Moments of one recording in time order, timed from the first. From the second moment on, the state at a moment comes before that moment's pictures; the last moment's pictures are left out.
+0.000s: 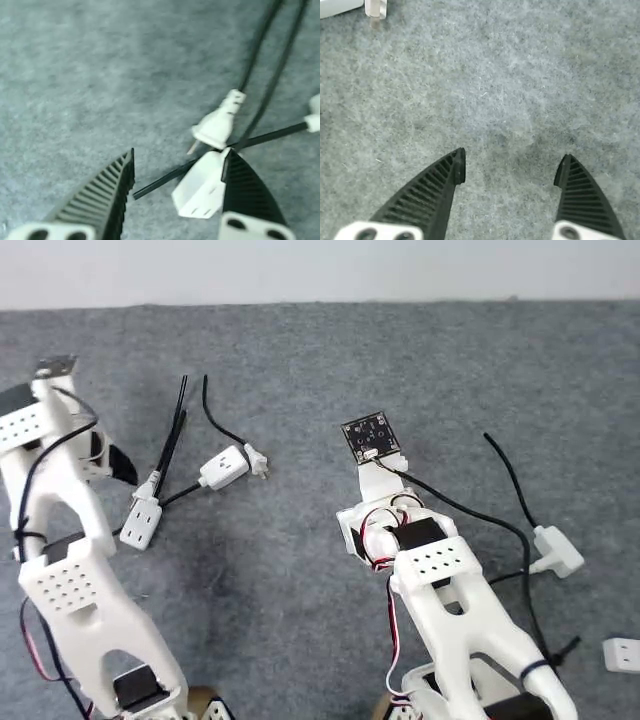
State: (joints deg) left arm -29.8 39.4 -34.2 96.4 -9.3; right arm -20.8 -28.0 55.1 39.1 1.7
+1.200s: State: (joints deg) left arm -23.6 51.8 -48.4 98.4 -7.8; right arm -20.8 -28.0 55.1 39.1 1.7
